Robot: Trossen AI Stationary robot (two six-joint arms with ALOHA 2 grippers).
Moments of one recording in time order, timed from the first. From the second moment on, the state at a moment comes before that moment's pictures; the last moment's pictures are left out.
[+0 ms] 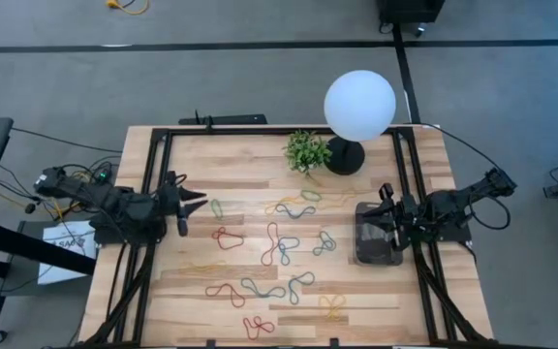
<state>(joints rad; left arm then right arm) -0.31 0.29 0.28 -0.34 -0.62 -0.19 0.42 0.01 0.00 0.10 0.30 0.00</state>
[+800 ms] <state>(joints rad) -0.20 0.53 0.28 -0.39 -0.41 -0.48 0.27 0.57 0.43 -0.06 0.36 0.09</state>
